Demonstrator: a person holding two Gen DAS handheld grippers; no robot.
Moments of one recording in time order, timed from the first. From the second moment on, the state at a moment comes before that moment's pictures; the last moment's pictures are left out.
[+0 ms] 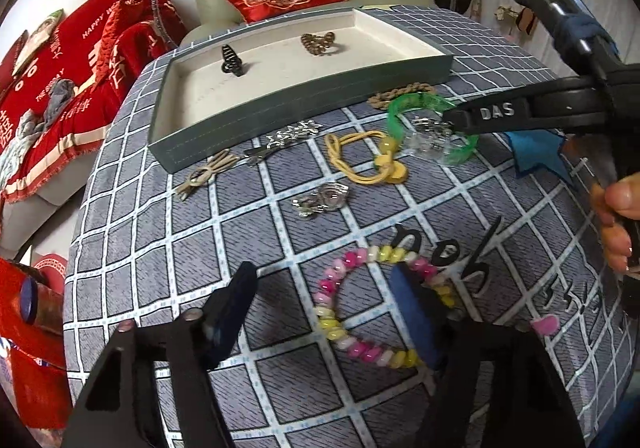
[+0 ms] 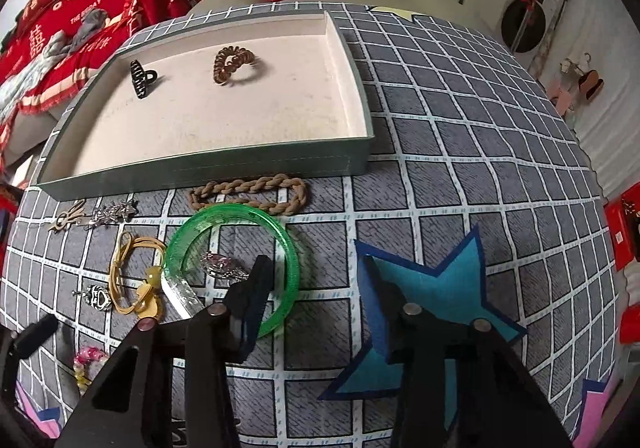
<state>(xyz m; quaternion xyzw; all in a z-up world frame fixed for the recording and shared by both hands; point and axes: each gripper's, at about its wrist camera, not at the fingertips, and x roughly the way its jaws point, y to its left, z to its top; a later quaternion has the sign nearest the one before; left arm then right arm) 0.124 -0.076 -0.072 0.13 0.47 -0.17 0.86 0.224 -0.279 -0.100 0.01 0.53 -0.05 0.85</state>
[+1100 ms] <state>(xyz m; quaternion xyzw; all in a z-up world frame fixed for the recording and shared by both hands) 0.152 -0.046 0.007 0.03 0.42 -0.24 0.87 0.213 -0.302 -0.033 0.11 0.47 0.00 0.87</state>
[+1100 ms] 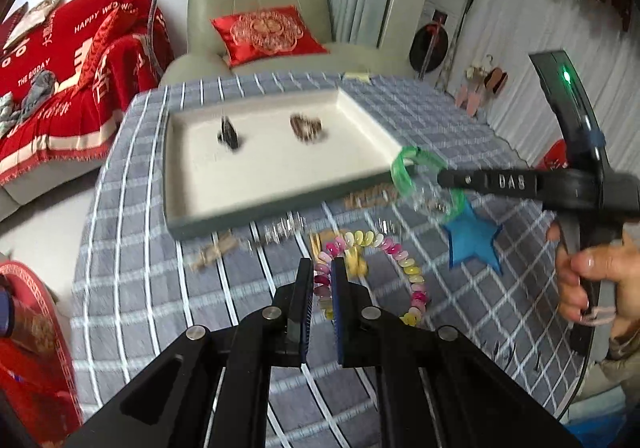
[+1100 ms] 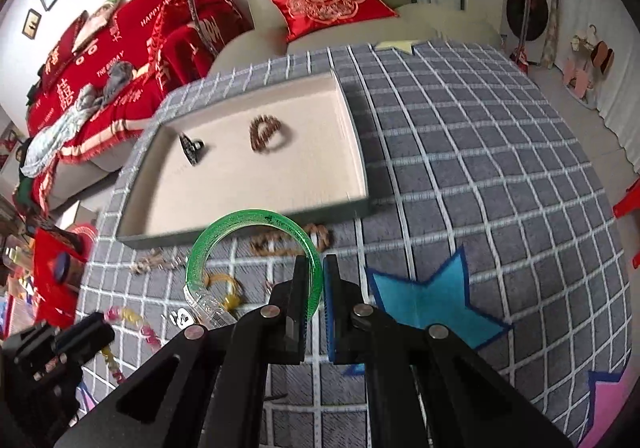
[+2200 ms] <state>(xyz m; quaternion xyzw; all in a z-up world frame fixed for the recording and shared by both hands) 0.356 -0.061 -0.067 0.08 0.51 -0.13 0.85 0.377 -0.275 -0.094 0.04 0.55 -0.03 0.84</state>
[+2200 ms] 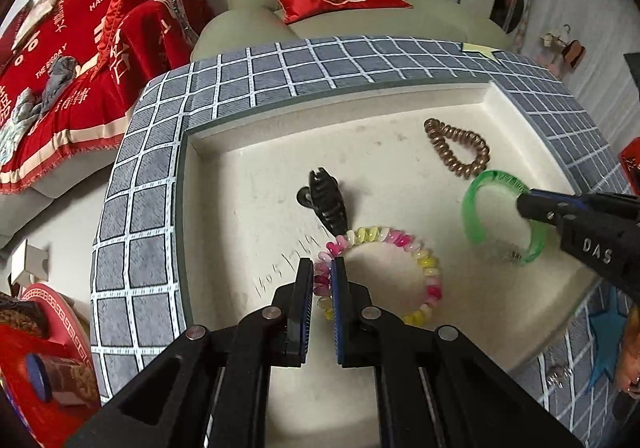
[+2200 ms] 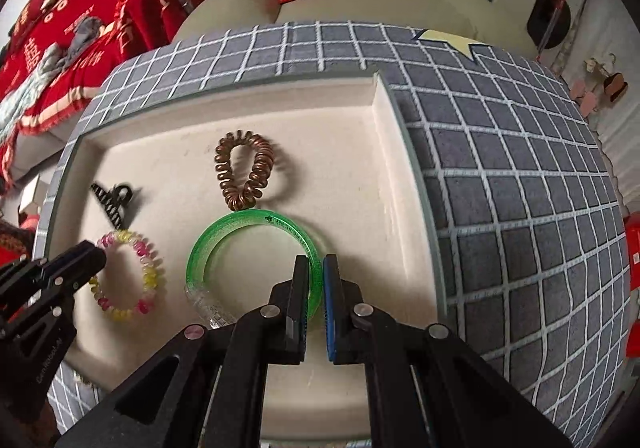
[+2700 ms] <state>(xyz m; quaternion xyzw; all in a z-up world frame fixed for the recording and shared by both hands) 0.355 -0.069 -0.070 0.10 0.48 -0.10 0.87 0.379 -0.271 -0.089 0.04 0.53 -0.02 0.85</state>
